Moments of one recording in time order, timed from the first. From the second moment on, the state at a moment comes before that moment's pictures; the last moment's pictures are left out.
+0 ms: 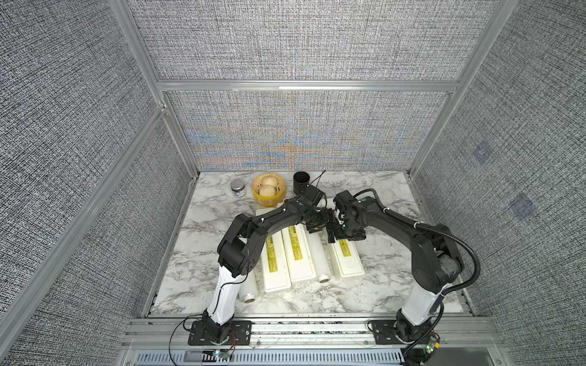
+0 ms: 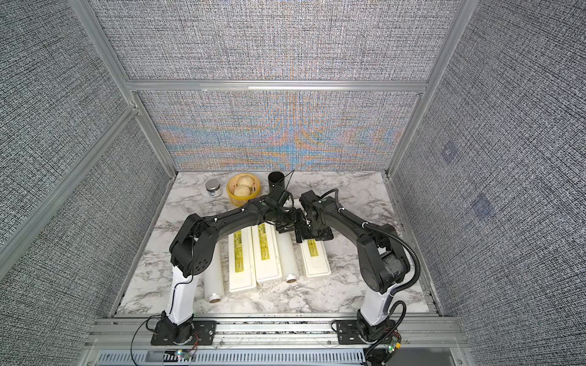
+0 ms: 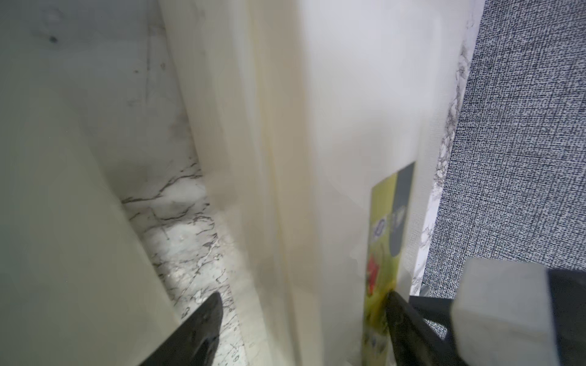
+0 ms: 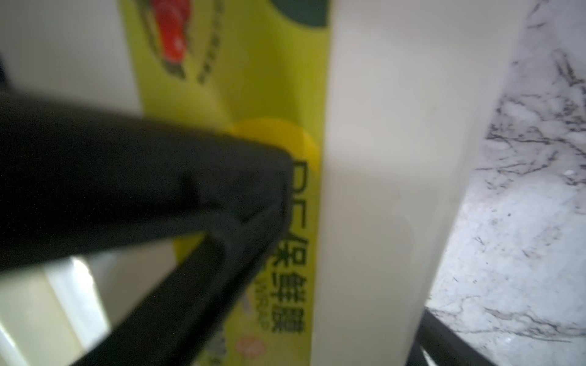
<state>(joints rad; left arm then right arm) -0.74 2.14 1.62 -0.42 0.44 -0.91 0.50 1.78 1.32 -0.95 -0.06 0.32</state>
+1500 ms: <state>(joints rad) -0.75 2.13 1.58 -0.42 0.59 -0.89 0.42 1.54 1.06 -0.89 -0.37 0.38</state>
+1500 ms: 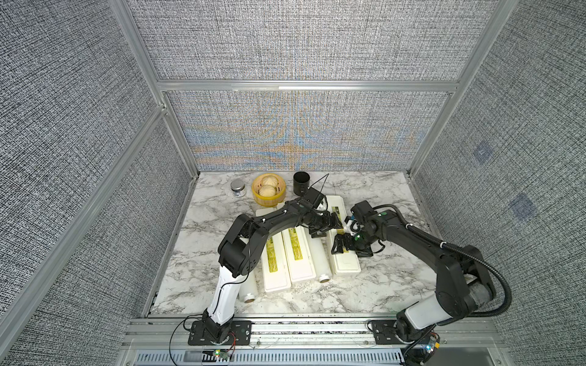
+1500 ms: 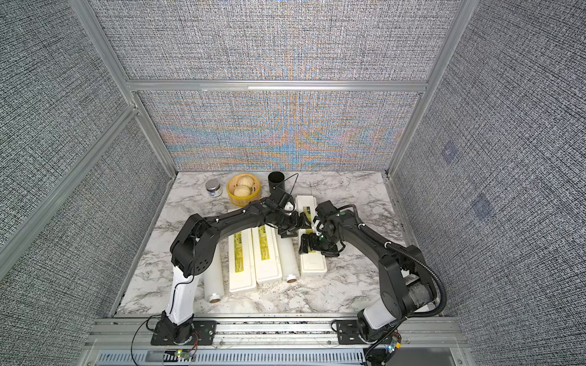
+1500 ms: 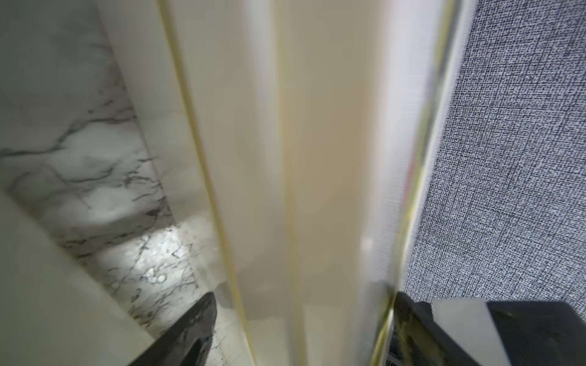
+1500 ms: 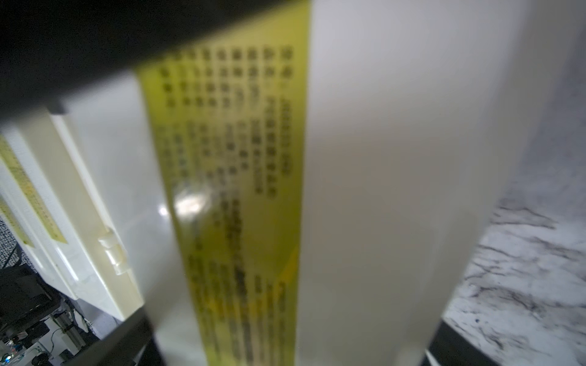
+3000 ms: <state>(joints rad) -0.73 2.12 1.49 -0.33 0.65 -0.86 0.37 1.43 0.98 -0.92 -0.36 0.35</state>
